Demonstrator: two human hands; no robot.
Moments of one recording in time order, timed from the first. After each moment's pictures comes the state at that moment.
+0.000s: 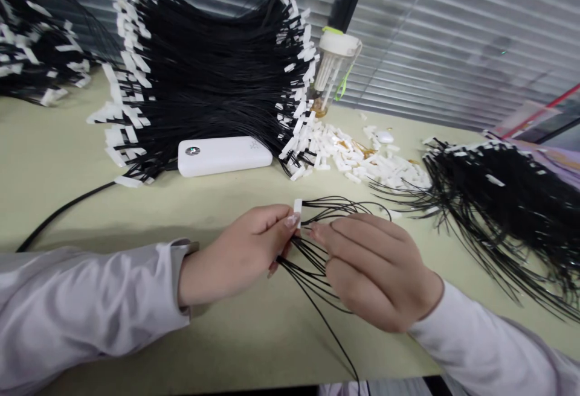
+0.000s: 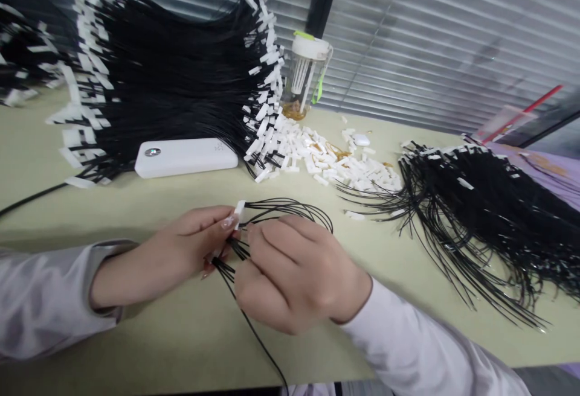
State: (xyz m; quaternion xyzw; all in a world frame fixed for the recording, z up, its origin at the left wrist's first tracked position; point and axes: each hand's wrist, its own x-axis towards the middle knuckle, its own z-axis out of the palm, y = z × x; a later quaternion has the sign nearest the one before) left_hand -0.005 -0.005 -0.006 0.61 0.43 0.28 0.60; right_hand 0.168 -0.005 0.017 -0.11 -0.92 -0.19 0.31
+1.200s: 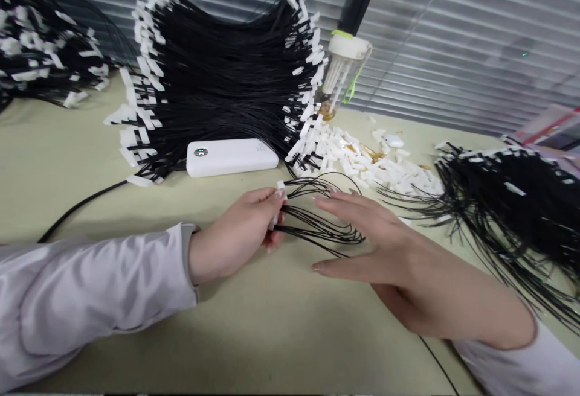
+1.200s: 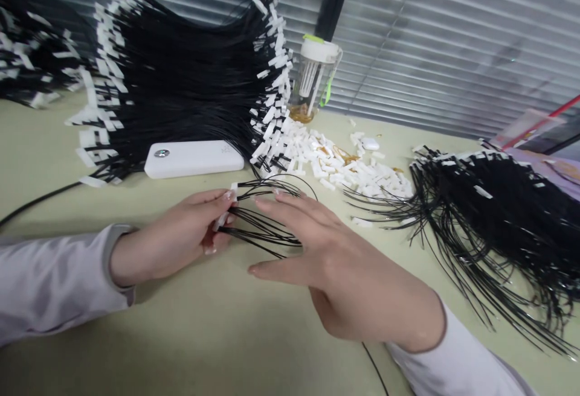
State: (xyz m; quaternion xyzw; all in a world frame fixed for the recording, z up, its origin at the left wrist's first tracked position) left_hand -0.002 0.011 -0.008 0.40 0.46 0.41 0.68; right_hand 0.204 0.003 0.037 -0.24 -0.97 0.08 0.07
